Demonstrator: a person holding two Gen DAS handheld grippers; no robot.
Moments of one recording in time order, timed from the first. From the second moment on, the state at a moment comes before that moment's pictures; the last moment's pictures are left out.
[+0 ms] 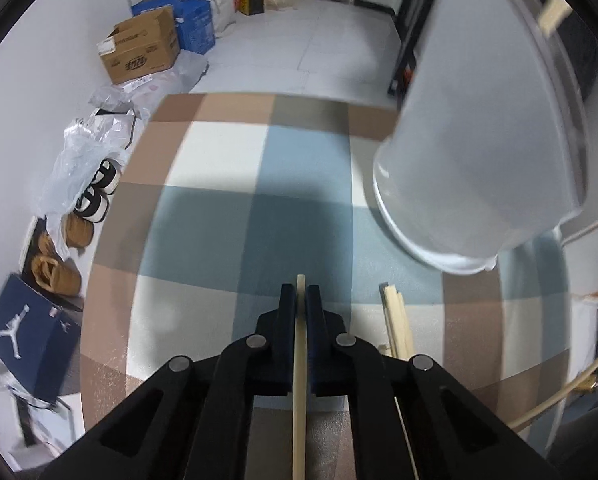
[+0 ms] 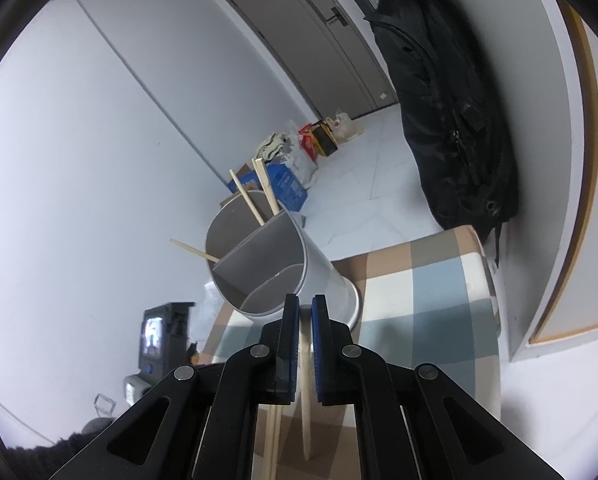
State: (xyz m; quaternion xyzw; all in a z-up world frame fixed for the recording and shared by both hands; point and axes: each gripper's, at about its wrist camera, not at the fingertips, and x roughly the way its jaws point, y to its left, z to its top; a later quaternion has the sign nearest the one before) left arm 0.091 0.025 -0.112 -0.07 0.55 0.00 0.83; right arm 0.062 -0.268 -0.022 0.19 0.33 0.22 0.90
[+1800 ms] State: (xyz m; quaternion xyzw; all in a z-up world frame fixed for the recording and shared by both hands) left arm 0.033 0.012 0.100 -0.06 0.30 -0.11 0.94; right arm 0.049 -0.218 0.110 0.12 0.21 0.26 0.93
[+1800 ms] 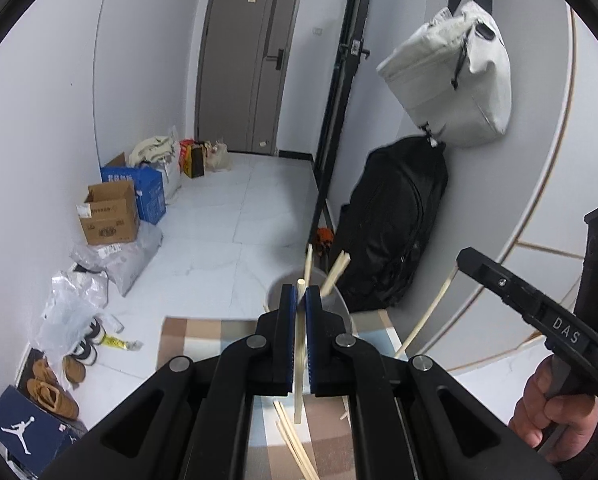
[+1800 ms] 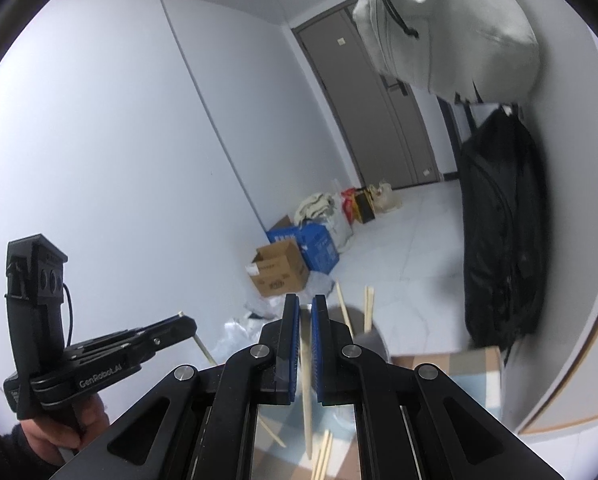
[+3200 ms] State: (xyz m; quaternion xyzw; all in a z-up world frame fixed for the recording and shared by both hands) left arm 0.139 0.018 0.084 -0.09 0.29 -0.12 0.94; right arm 0.175 -0.170 0.103 0.06 0.18 0.24 0.95
